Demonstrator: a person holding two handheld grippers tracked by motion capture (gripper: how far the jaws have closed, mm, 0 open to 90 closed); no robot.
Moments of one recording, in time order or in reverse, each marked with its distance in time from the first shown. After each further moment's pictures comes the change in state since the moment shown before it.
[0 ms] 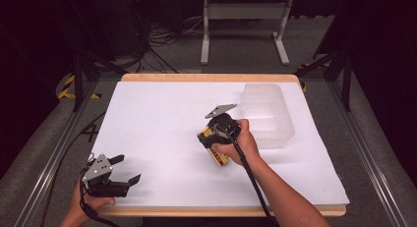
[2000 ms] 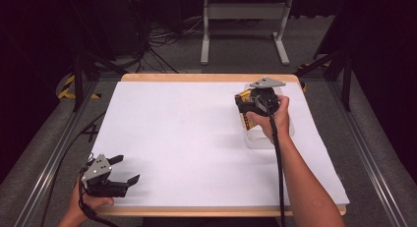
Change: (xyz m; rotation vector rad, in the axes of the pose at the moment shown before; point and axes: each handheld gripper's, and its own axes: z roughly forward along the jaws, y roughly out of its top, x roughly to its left) left arm 0.002 -0.001 -0.001 0.010 -0.003 0.005; right arm -0.110 -0.006 -0.044 -0.235 -0.308 0.141
